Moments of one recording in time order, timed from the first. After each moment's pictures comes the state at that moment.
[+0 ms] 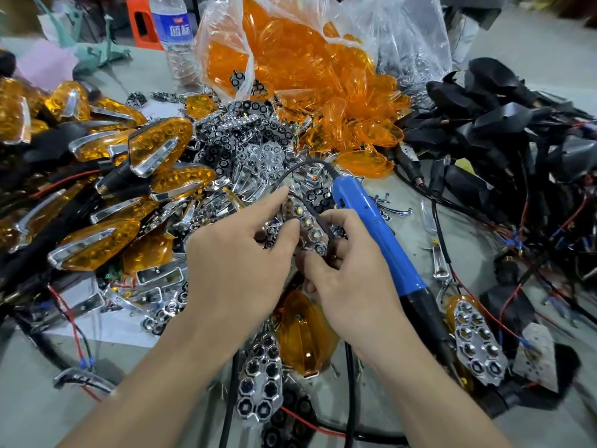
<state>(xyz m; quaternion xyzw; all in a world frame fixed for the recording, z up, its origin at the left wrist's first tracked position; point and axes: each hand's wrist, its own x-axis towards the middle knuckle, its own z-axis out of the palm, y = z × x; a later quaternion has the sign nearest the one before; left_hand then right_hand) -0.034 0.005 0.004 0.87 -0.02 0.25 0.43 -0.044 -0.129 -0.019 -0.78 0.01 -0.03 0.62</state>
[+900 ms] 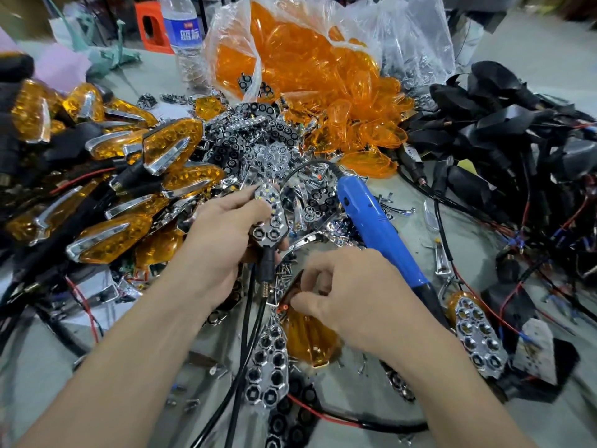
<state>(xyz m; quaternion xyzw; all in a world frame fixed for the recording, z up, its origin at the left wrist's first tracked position) -0.008 0.033 0.012 0.63 0.09 -0.05 0.77 -0.052 -0.142 0.000 -0.96 -0.08 0.05 0.26</state>
